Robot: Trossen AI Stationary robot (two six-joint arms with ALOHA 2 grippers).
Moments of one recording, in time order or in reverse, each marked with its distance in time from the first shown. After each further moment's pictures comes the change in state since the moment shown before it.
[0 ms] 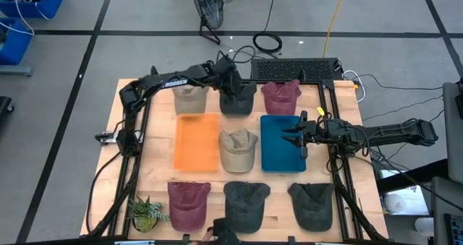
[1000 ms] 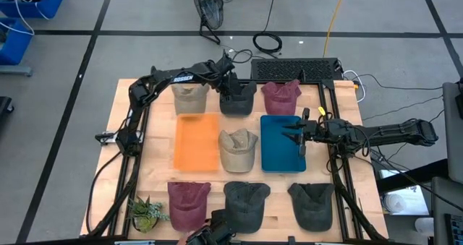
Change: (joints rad) left arm 0.067 0.135 0.024 -0.025 0.053 0.102; right arm -0.002 0.000 0.000 0.012 0.085 -0.106
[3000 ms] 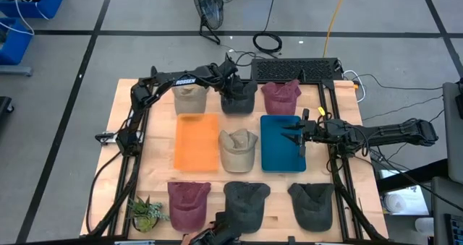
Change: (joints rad) left arm -0.027 0.005 -0.004 0.044 0.000 0.010; right arm 0.000 0.000 0.000 -0.038 -0.001 0.035
